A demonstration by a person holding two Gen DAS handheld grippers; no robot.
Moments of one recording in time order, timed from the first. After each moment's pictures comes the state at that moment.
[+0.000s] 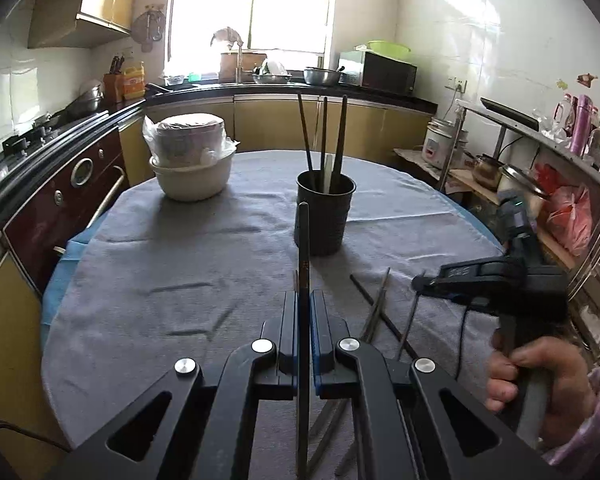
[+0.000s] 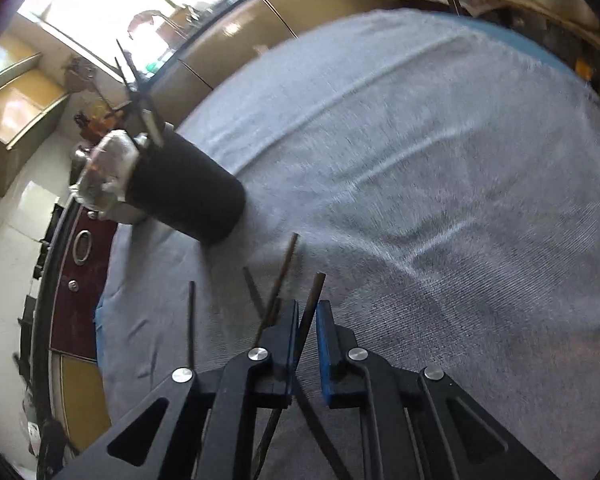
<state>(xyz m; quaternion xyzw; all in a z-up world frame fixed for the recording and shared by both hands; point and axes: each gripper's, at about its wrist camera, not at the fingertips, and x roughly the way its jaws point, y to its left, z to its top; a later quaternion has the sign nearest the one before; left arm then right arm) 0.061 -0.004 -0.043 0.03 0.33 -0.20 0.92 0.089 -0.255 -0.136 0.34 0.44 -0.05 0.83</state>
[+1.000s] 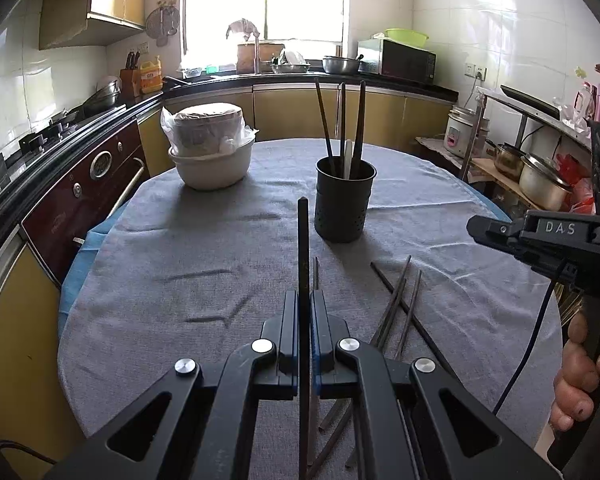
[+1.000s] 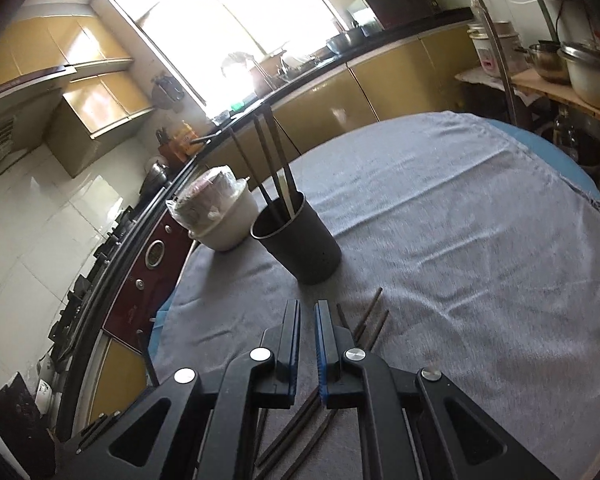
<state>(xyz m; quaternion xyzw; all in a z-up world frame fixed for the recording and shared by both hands) 0.060 -0.008 -0.049 0.05 0.35 -0.16 0.92 0.043 -0.232 -0.058 0.29 0.34 0.01 0.89</state>
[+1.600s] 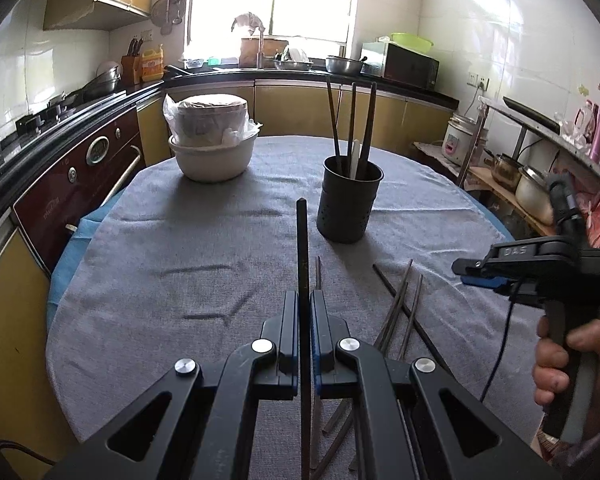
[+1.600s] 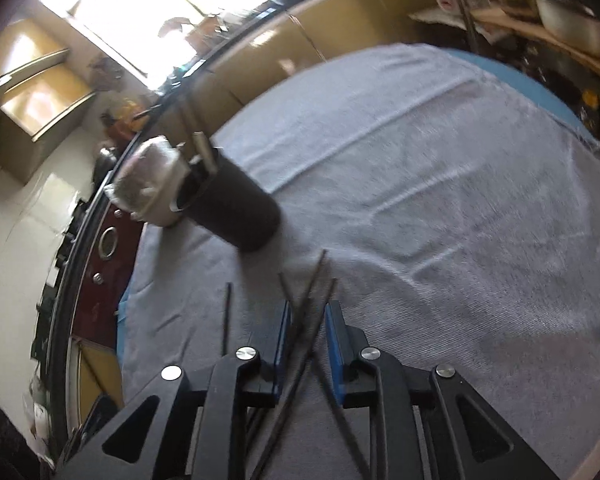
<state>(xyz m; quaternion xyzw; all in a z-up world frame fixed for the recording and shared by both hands) 0.071 0.010 -0.054 0.02 0.36 -0.17 0.92 0.077 -0.267 -0.115 0.35 0.45 -0.04 0.82</state>
